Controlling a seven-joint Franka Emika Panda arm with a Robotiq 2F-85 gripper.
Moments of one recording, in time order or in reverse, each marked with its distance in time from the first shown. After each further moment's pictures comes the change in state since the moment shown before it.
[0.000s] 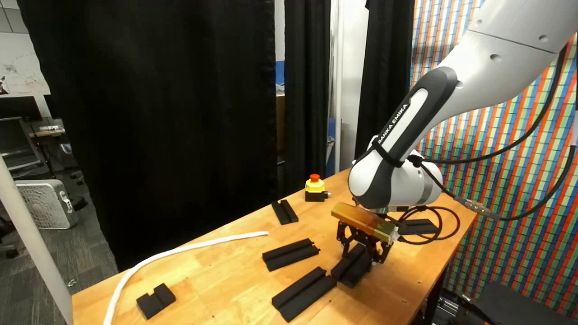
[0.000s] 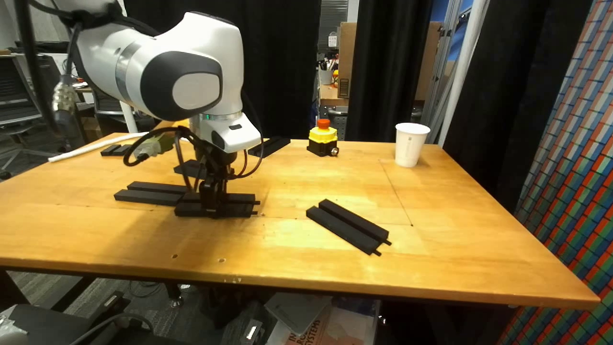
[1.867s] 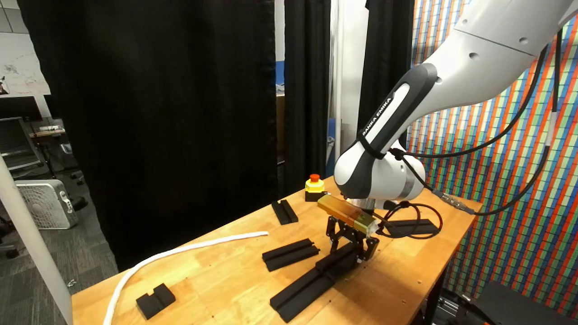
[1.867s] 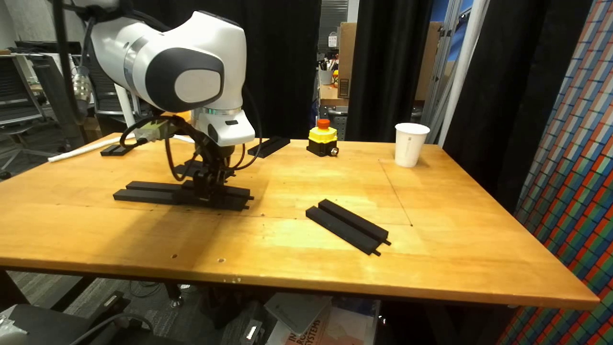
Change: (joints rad) arm 0.015 0.043 0.009 0.087 0.094 -0.052 0.068
